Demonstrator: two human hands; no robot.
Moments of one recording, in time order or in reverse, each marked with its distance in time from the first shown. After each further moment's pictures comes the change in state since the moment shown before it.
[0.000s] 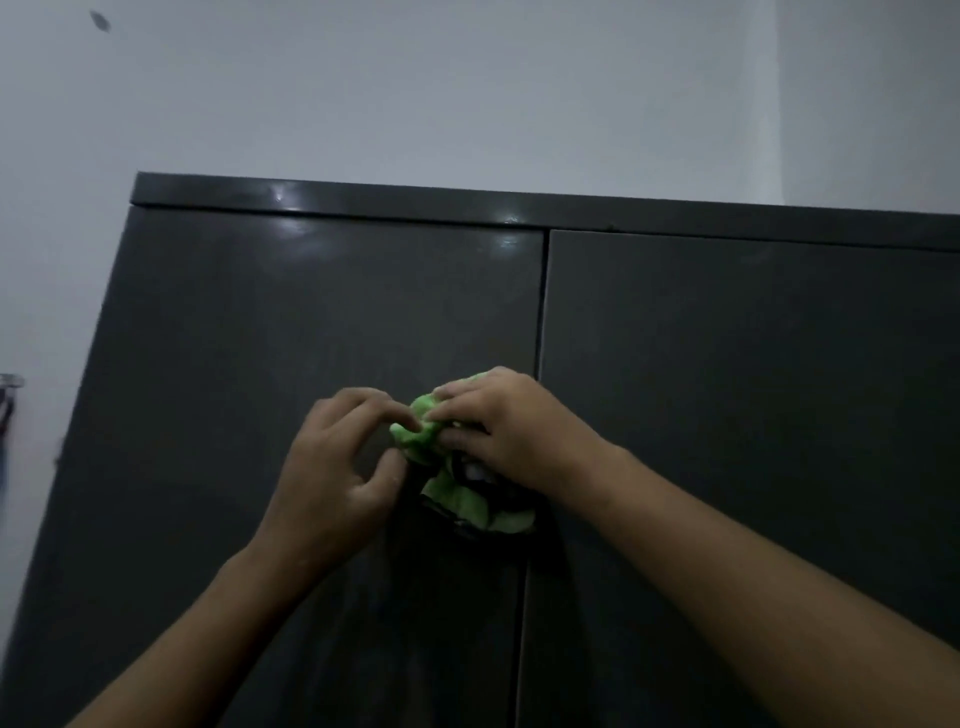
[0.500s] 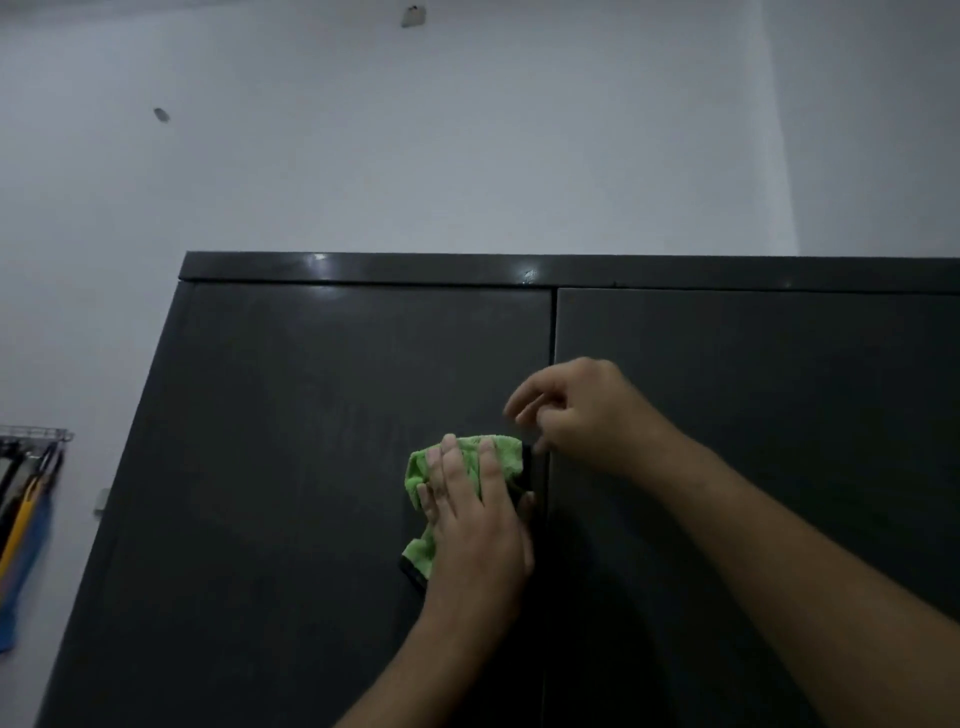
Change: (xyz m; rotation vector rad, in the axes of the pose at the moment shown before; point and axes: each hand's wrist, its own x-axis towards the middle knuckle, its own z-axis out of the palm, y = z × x) left_hand 0.003 0.054 0.094 0.280 -0.159 -0.253; right_hand -0.001 0.011 -0.066 0.221 0.097 0.381
